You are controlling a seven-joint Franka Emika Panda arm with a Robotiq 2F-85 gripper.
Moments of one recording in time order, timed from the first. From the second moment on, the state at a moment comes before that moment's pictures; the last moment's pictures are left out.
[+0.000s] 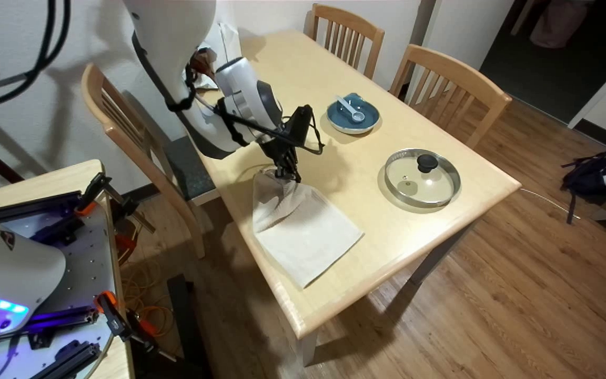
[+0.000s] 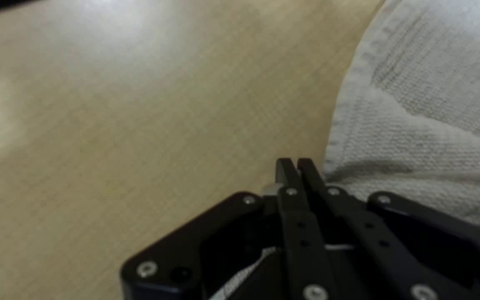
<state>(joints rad) 0.00 0.79 0.07 -1.99 -1.37 2.82 -1.10</state>
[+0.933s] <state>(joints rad) -0.06 0.71 0.17 -1.98 -1.06 2.70 -1.51</state>
